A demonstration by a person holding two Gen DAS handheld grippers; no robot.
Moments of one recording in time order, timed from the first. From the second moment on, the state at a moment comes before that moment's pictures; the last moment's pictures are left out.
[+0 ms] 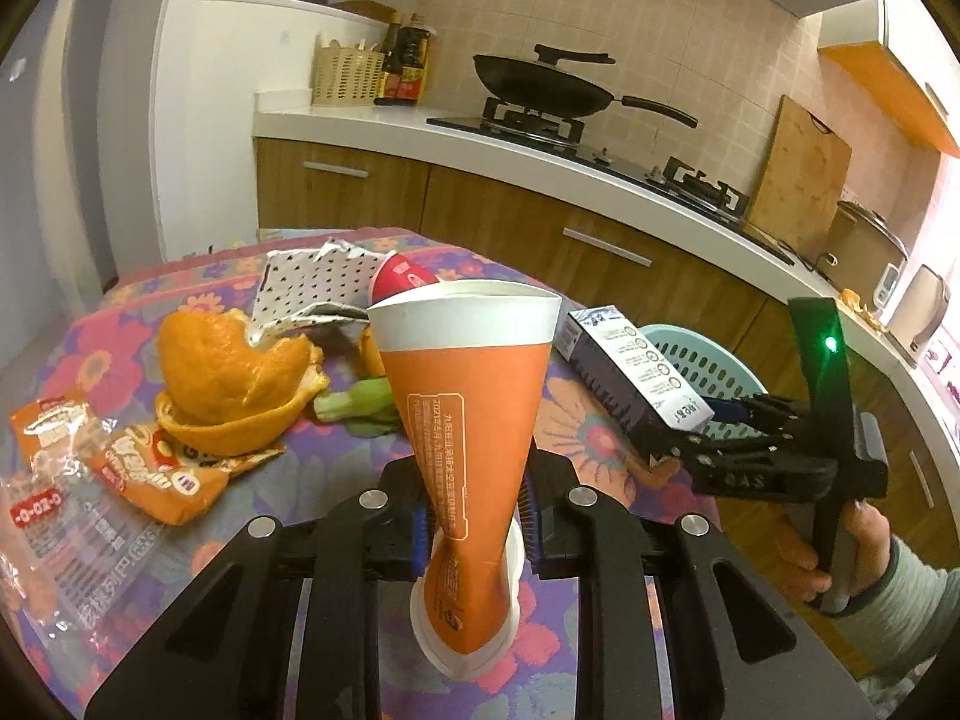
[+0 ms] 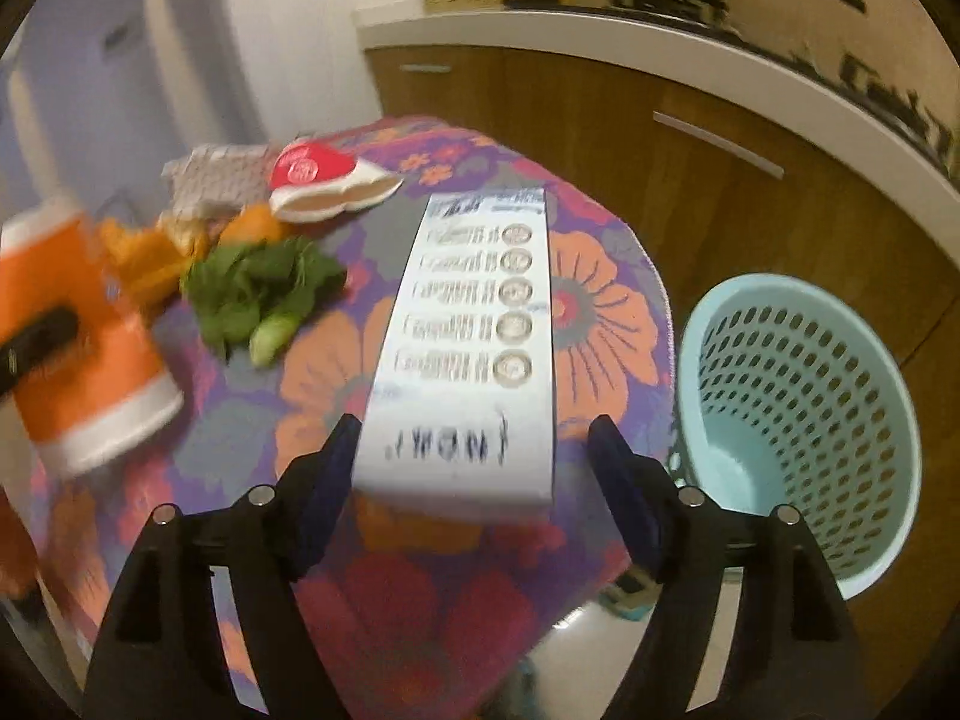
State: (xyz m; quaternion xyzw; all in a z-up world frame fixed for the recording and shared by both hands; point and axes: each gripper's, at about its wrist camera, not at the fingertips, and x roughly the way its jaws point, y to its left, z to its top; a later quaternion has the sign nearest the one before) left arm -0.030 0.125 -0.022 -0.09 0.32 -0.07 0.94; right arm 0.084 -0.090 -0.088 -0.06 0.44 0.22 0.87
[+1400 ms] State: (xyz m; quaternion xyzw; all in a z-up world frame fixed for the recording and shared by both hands) left arm 0.192 -0.138 -0.079 -0.06 0.48 -0.21 0.85; right arm 0.153 -0.323 -0.142 0.09 0.49 0.00 0.87
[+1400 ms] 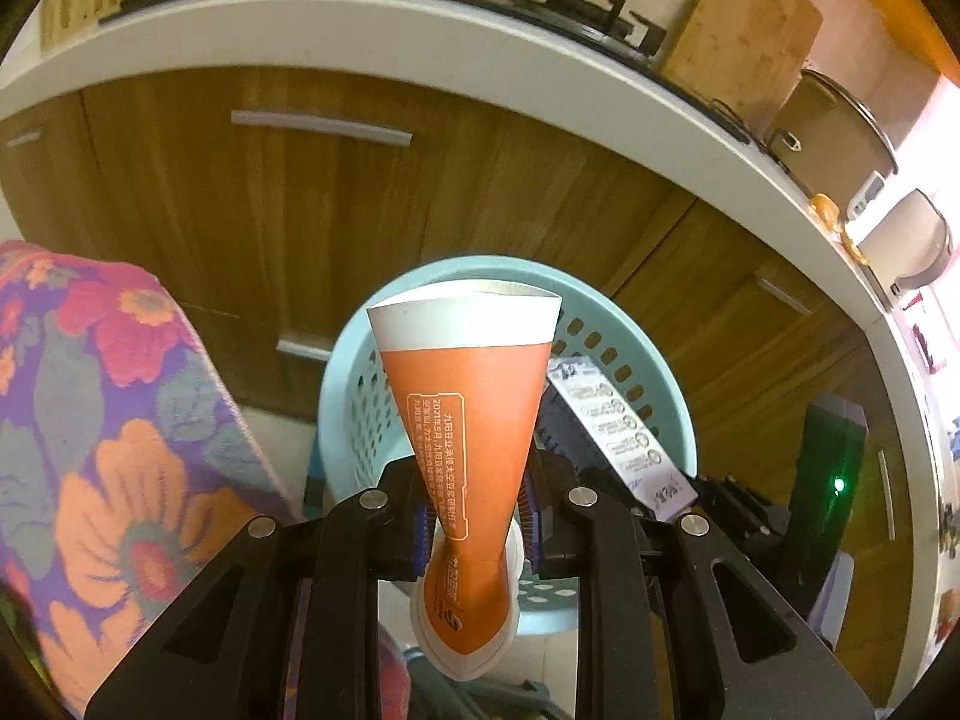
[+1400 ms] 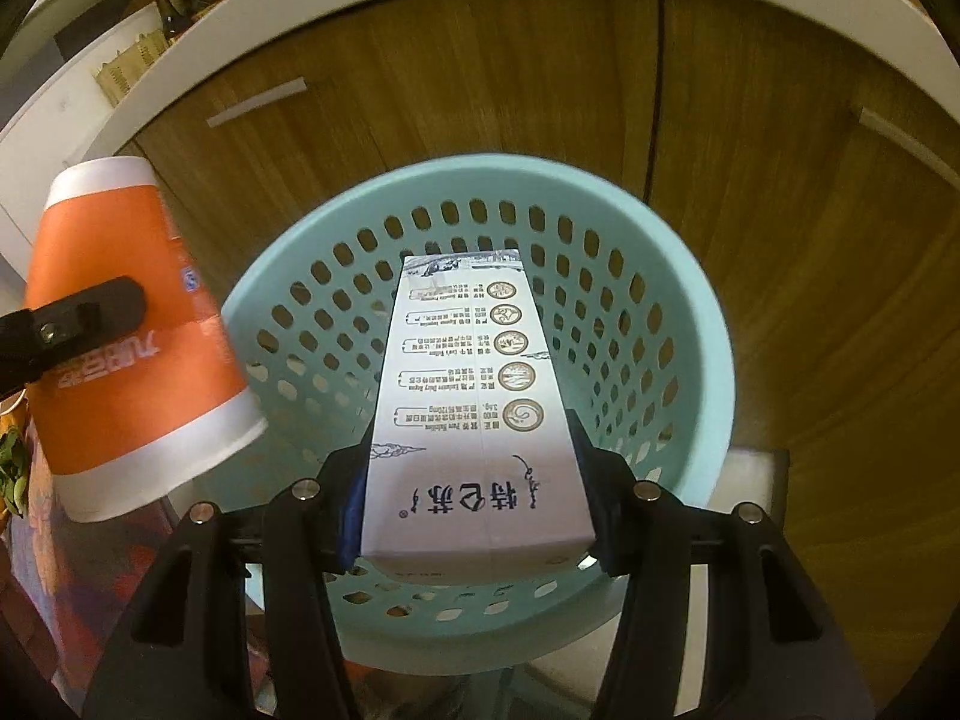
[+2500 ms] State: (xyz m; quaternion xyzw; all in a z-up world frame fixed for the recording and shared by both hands) left arm 0.079 0.016 0.030 -0.12 0.33 -0.13 0.93; right arm 0.111 -0.212 -0.042 0.03 0.37 0.13 0.92
